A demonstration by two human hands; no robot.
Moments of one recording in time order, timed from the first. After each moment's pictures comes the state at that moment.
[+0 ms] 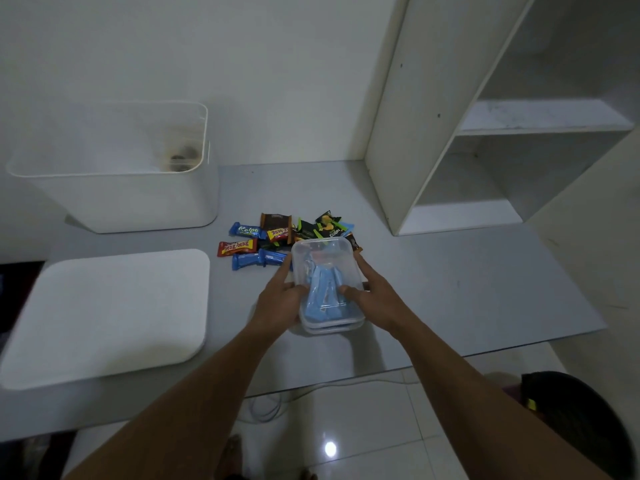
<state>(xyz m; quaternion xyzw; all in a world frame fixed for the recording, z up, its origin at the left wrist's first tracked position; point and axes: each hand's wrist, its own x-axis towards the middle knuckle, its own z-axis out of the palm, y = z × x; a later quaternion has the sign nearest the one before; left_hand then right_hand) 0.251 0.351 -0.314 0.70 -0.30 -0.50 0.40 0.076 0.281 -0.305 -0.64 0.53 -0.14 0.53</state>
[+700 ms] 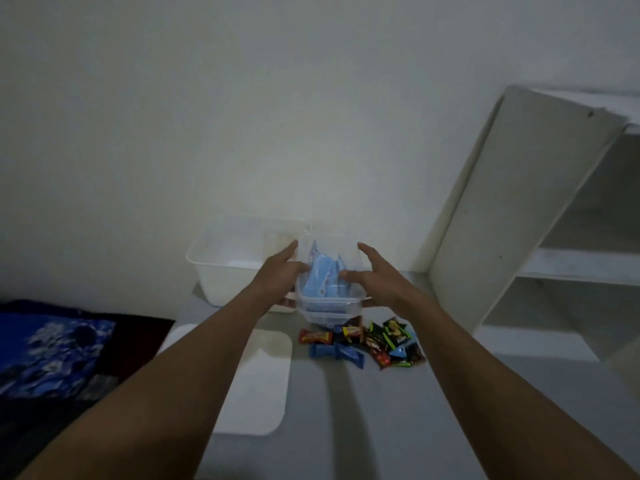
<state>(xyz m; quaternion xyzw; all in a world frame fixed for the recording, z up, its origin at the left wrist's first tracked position) 0.414 0.361 -0.108 0.71 -0.29 -0.40 0.51 0.241 0.259 -0.100 -0.68 0.43 -0.17 0.57</state>
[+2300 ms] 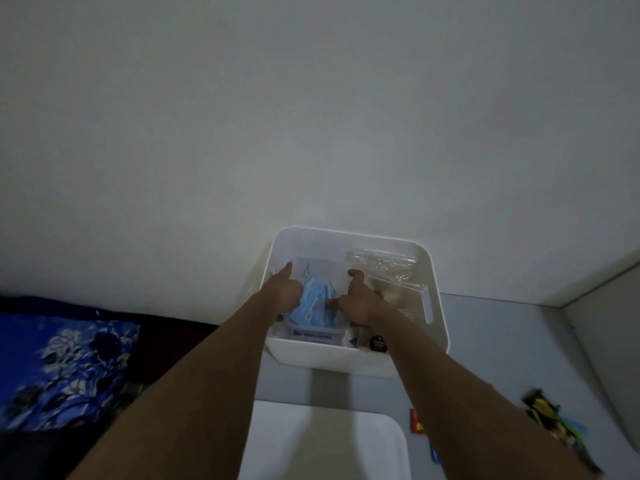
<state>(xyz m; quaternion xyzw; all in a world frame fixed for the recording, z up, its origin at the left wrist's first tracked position) 0.750 0.250 -0.234 0.80 -0.23 -0.45 0.33 0.609 0.163 -0.240 -0.67 0.50 0.00 0.54</state>
